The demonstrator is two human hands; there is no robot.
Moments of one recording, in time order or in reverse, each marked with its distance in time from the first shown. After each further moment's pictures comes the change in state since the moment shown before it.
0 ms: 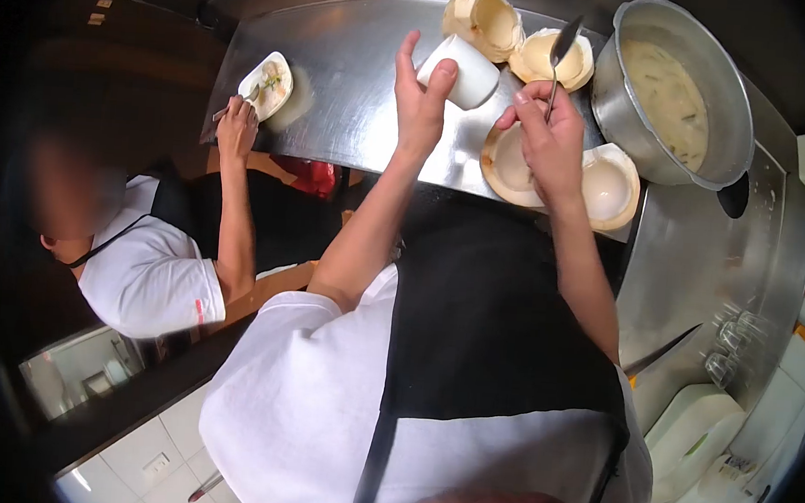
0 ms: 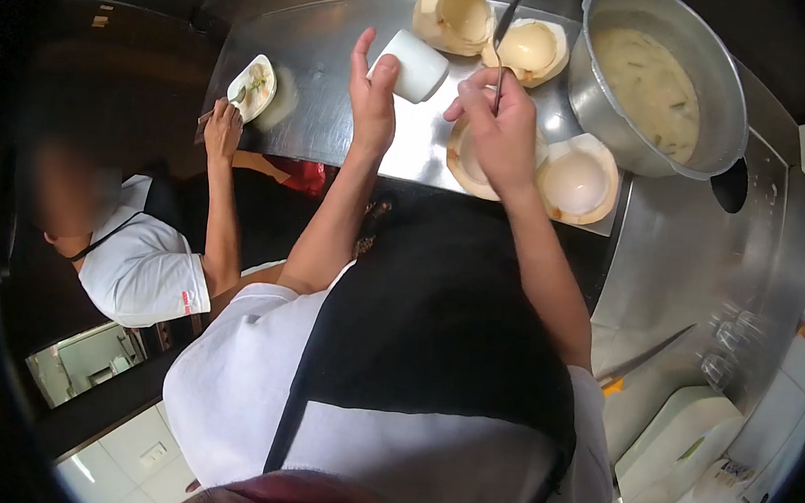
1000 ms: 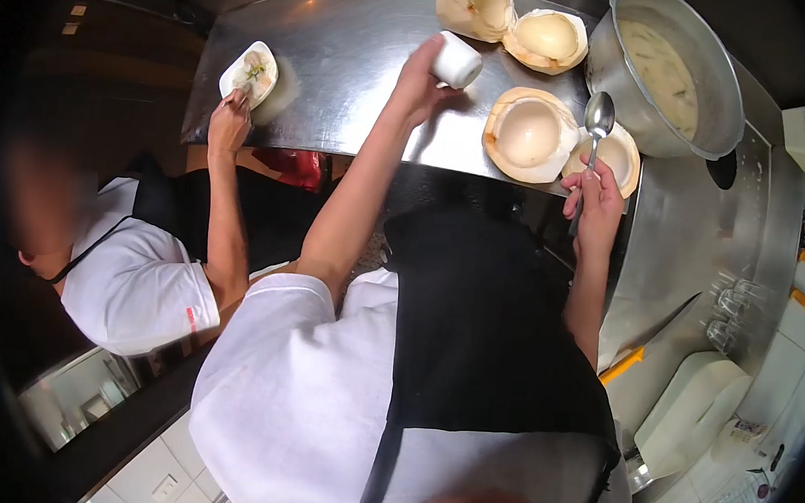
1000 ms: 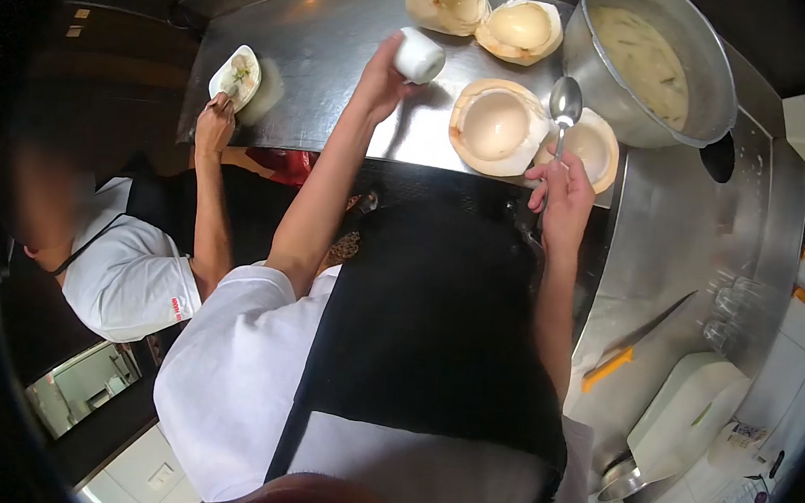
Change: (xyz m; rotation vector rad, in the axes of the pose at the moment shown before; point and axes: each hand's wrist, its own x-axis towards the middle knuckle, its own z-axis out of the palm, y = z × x) left_hand 0.026 -0.060 -0.034 -0.315 -0.155 -0.550; right_hand -0.108 0.043 -0.068 -0.123 0.337 0.151
